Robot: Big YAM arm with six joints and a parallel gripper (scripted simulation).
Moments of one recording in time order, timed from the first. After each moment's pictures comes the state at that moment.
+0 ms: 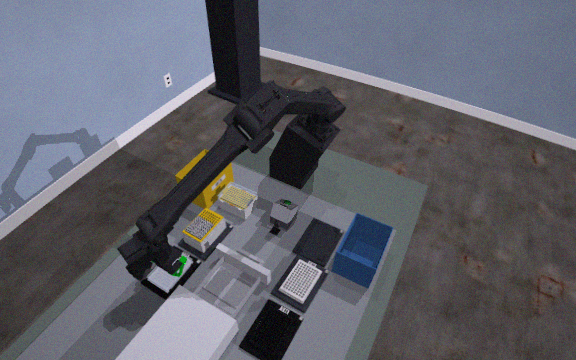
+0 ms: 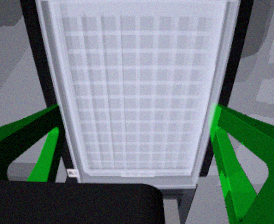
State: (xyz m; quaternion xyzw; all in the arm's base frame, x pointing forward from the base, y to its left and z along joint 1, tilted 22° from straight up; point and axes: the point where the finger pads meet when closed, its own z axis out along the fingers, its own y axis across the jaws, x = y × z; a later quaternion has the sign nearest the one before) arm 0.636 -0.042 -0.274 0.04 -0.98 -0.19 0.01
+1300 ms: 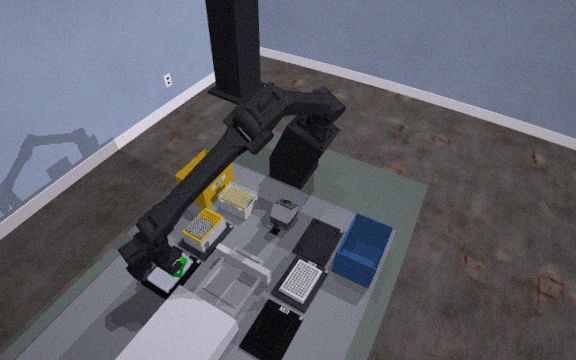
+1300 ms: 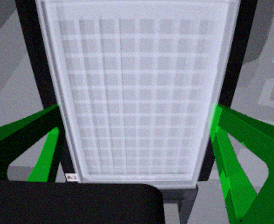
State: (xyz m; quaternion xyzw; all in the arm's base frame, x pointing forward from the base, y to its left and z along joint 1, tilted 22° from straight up) arm 0.636 -0.041 -0.279 0.04 -0.98 -0.19 0.01
